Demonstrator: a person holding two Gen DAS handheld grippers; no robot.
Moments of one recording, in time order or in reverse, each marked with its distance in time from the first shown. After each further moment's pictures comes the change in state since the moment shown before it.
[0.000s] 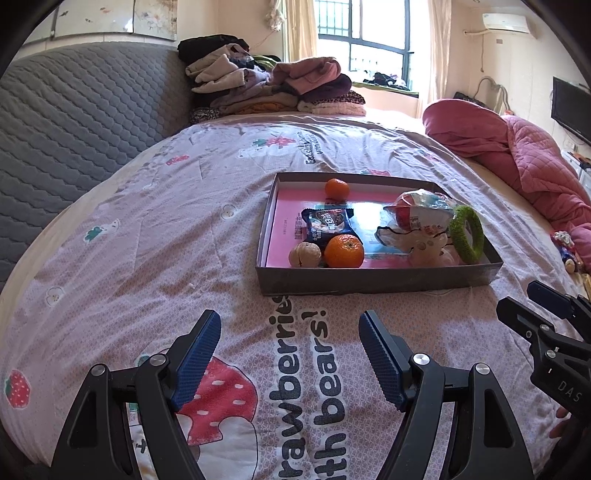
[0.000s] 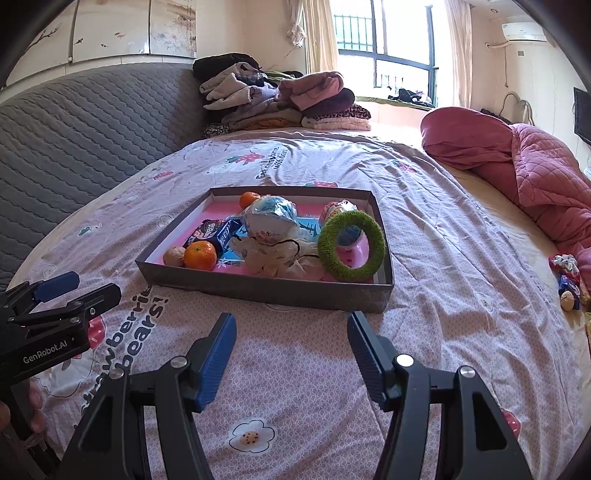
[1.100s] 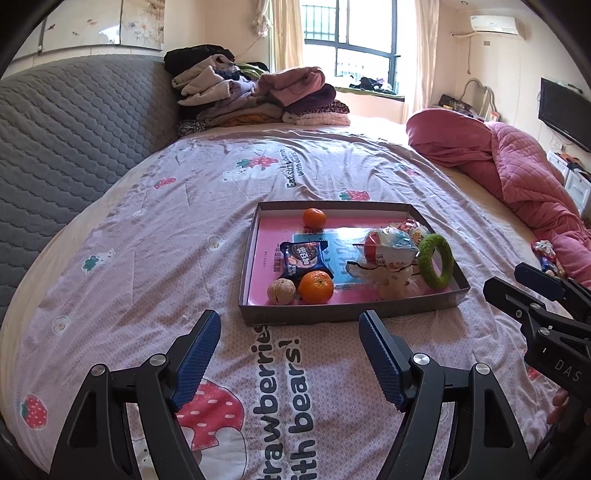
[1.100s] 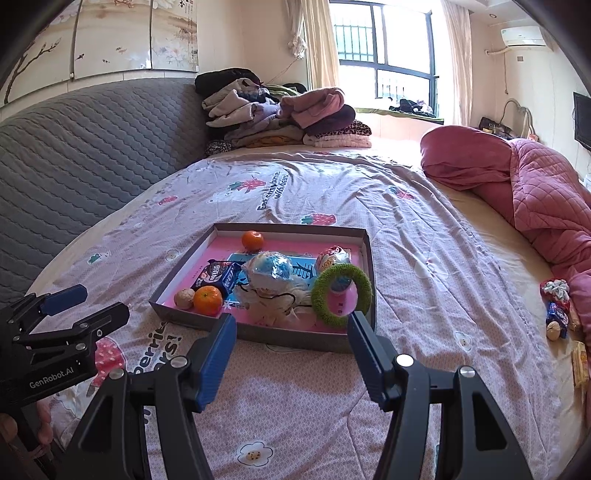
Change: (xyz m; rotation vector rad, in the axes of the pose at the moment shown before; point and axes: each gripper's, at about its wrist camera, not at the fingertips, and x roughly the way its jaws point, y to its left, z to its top) left arm -0.036 -0.013 0.039 0.023 -0.010 -0.054; right arm -0.032 -0.005 0.047 -0.003 -0.035 0.014
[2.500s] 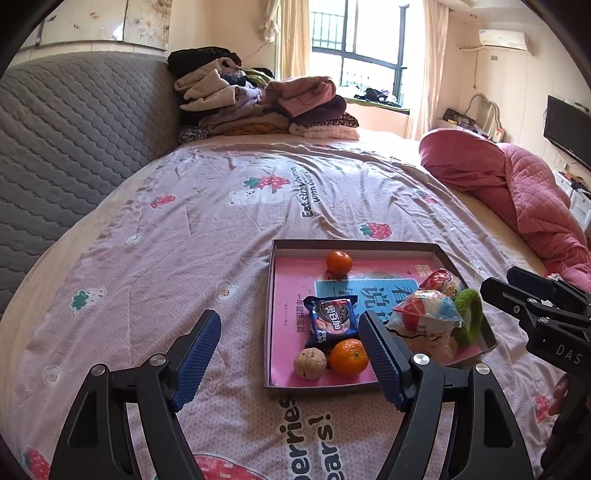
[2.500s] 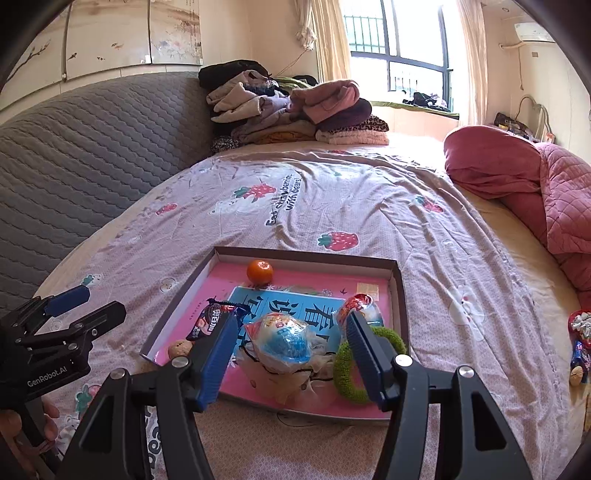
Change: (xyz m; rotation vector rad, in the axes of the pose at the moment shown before) left arm 0.046 0.039 0.065 -0.034 -0.040 -0.017; right arm 0.059 0.006 0.072 0.001 0.015 0.054
